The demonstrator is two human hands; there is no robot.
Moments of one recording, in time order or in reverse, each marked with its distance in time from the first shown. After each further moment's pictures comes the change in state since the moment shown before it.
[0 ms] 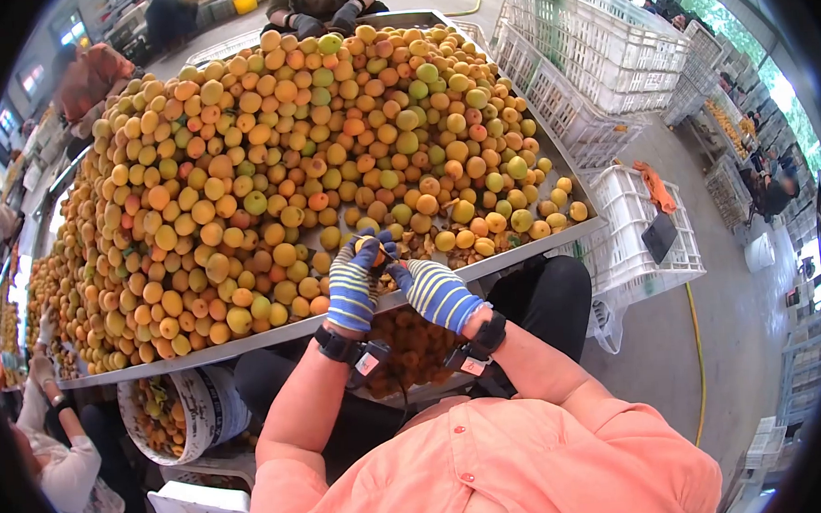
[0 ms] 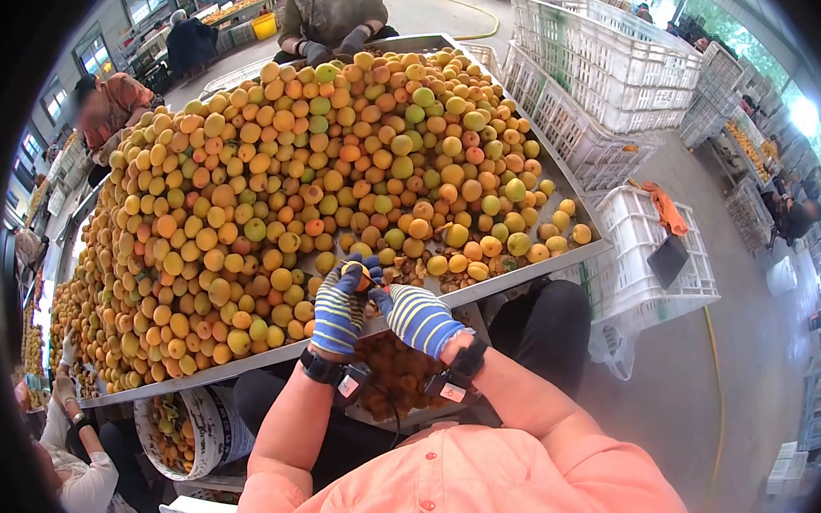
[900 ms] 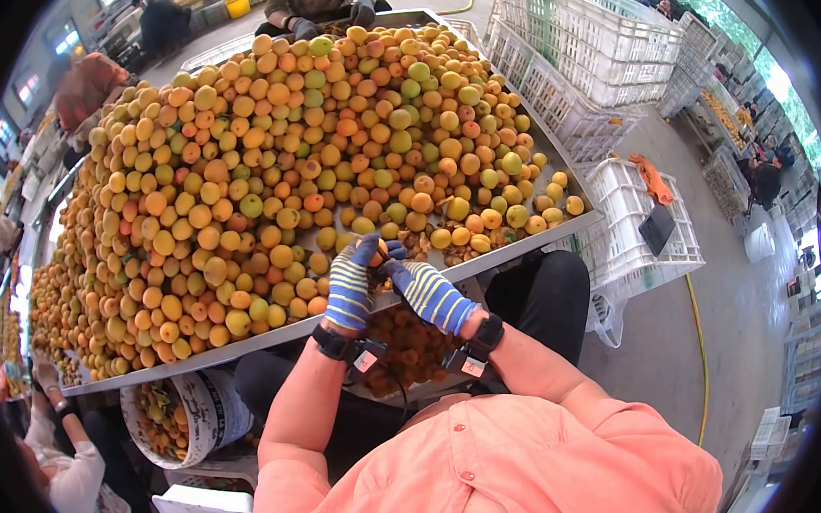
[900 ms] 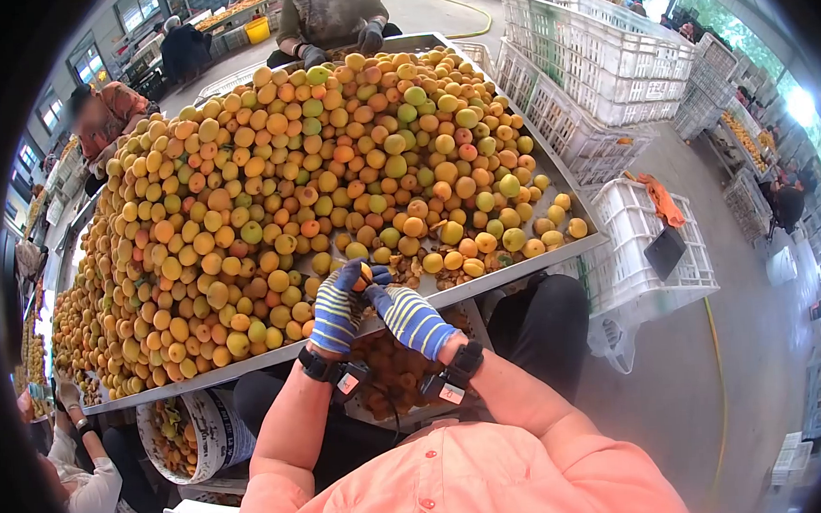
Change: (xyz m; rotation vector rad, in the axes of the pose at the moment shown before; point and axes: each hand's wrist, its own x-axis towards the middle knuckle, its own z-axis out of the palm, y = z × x) left_hand -0.002 0.004 0.002 0.056 -0.079 -0.121; right_hand -0.005 -0.001 0.004 0.348 -0.040 -0.057
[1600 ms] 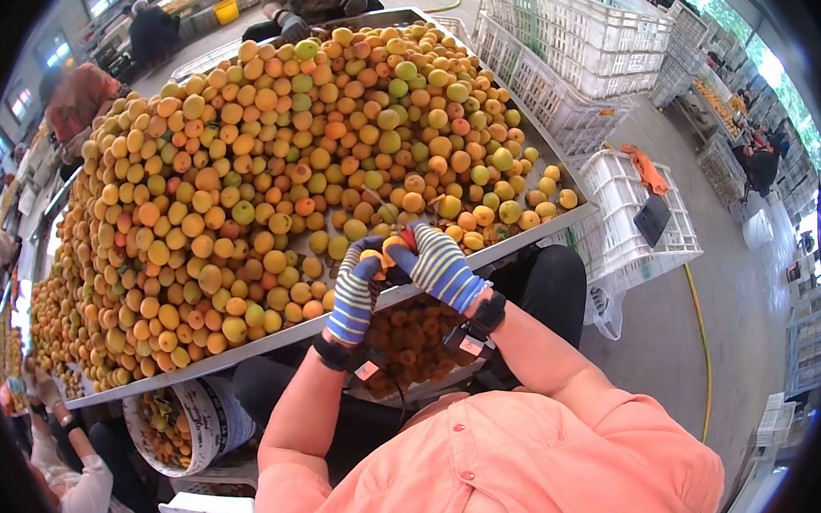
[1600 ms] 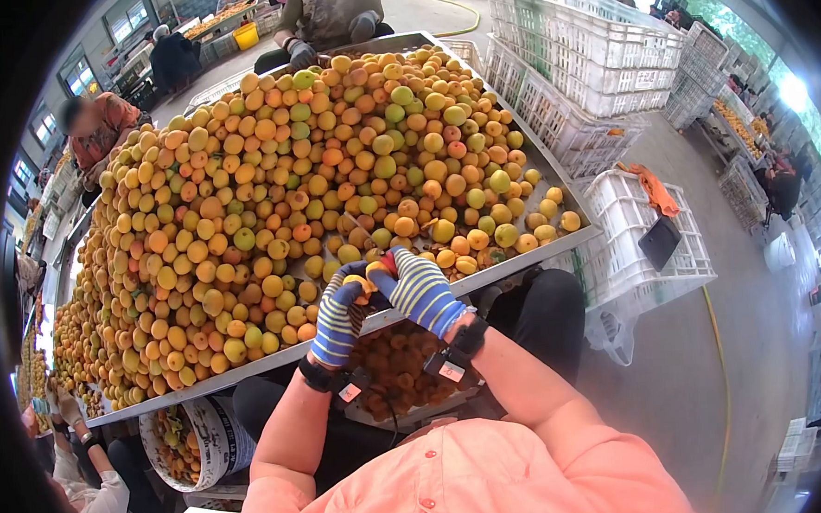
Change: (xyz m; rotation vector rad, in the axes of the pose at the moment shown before) left_hand -0.003 -0.012 0.001 0.082 -0.132 0.070; right_hand 0.016 0.007 -0.030 -0.170 0.382 -0.058
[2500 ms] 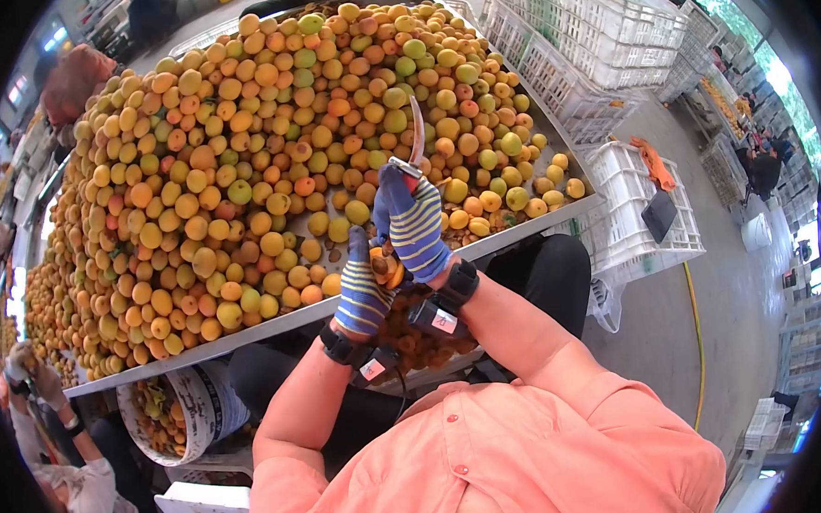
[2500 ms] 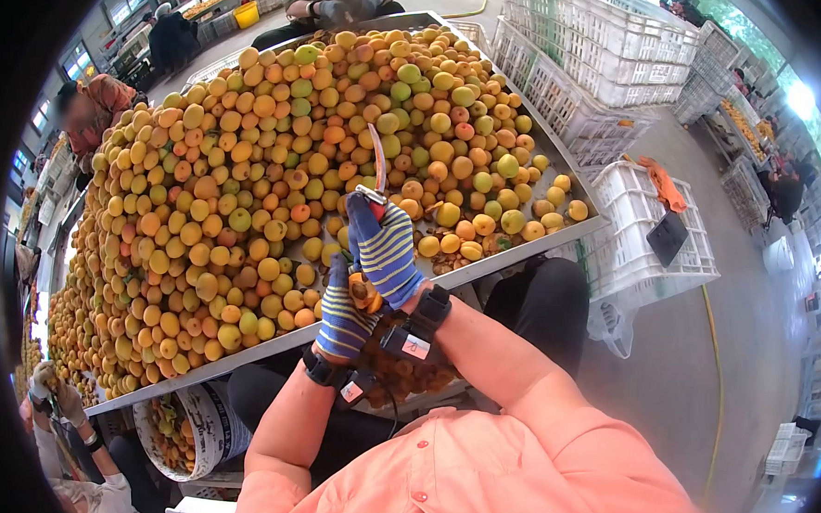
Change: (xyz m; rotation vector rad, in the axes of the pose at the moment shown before) left_hand 0.001 -0.025 -0.008 -0.394 0.079 -0.248; right_hand 0.034 -0.069 0.022 1.116 0.109 0.142
